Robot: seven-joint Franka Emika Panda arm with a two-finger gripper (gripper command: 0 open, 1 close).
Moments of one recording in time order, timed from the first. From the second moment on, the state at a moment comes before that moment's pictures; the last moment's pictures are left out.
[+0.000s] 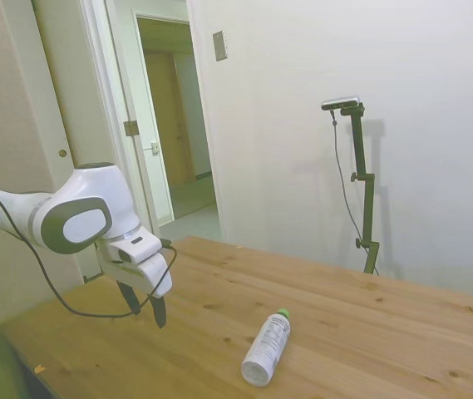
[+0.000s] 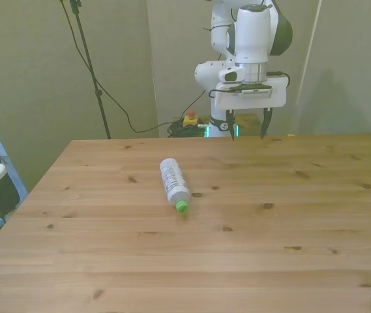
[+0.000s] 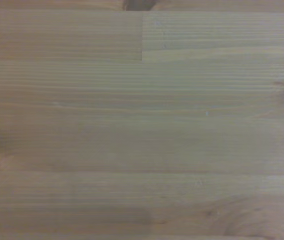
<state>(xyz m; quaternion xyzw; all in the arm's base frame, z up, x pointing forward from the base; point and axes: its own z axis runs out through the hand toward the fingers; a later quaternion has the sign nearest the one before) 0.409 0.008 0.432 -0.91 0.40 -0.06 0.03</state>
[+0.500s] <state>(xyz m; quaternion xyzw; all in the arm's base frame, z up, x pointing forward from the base) 0.467 -0.031 0.450 -0.91 0.41 -0.10 0.01</state>
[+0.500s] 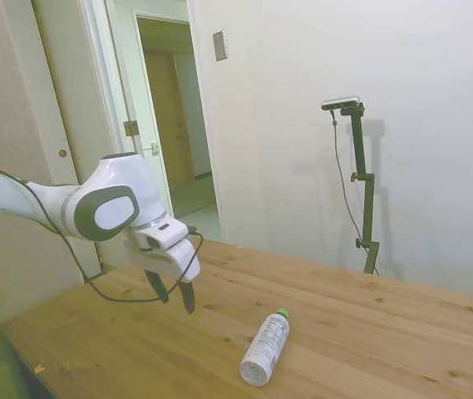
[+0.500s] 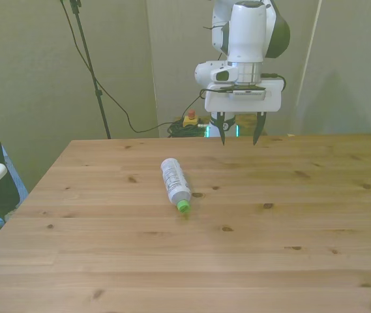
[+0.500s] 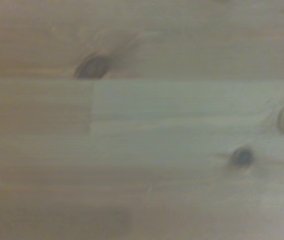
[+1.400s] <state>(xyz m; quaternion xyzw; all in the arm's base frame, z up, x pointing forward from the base) 0.596 -0.161 0.400 -0.90 0.41 -0.13 -0.05</state>
